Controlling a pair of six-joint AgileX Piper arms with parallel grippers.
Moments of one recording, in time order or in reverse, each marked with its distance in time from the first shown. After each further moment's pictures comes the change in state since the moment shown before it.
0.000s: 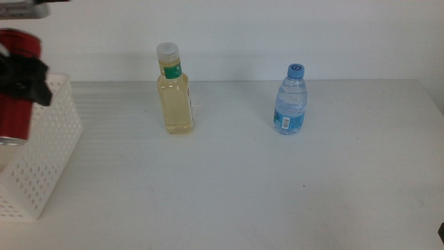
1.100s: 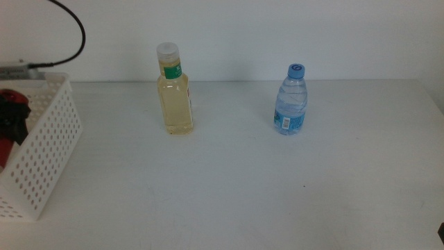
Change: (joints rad) left arm 0.227 0.587 -0.340 0.075 0.154 0.155; right arm 0.000 0.000 0.000 0.000 0.000 0.000
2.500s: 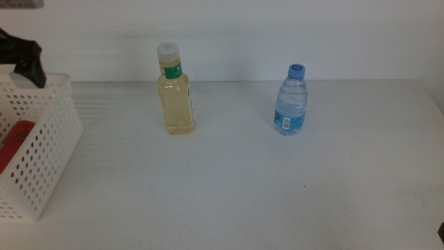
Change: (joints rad) left arm -0.153 -0.253 -0.040 0.010 -0.005 -0.155; right arm 0.000 0.000 0.000 0.000 0.000 0.000
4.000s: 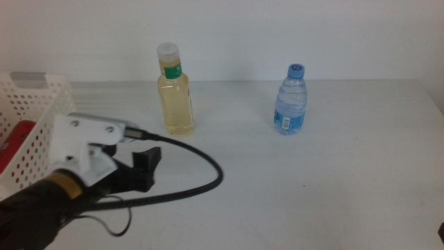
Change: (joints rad) left arm -0.611 -0.542 1.366 -0.031 -1.631 -0.265; right arm 0.000 0.000 0.000 0.000 0.000 0.000
